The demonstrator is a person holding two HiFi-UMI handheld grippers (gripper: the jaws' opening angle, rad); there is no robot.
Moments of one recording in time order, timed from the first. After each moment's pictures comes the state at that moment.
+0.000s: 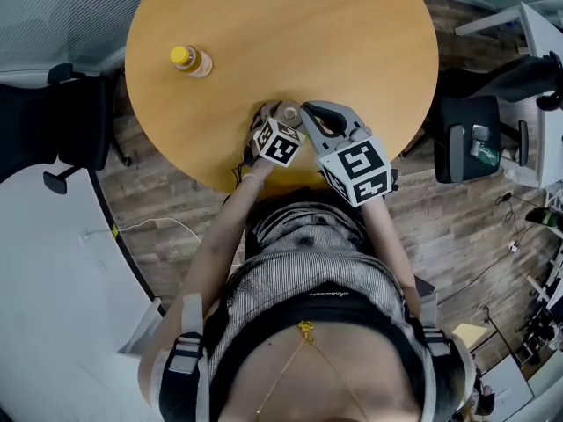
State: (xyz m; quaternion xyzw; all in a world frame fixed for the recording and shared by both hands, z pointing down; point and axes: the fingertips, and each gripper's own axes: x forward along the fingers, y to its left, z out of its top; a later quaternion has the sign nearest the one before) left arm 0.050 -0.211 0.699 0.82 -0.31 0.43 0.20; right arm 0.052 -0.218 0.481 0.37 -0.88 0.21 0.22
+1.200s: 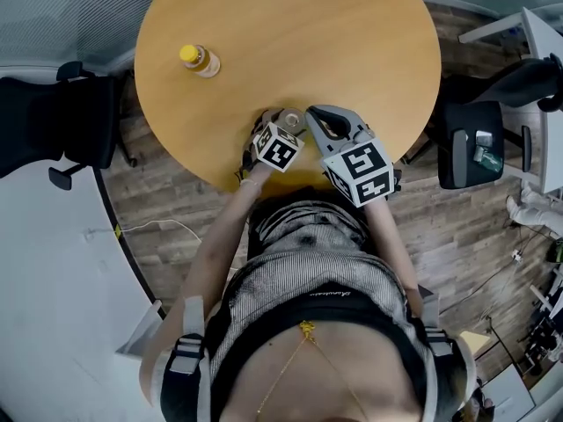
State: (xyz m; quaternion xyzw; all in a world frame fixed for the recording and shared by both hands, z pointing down) left arm 0.039 -0.189 0.693 0.83 -0.28 0.44 0.21; right arm 0.052 -0.206 0.483 0.37 -0.88 0.20 0.22
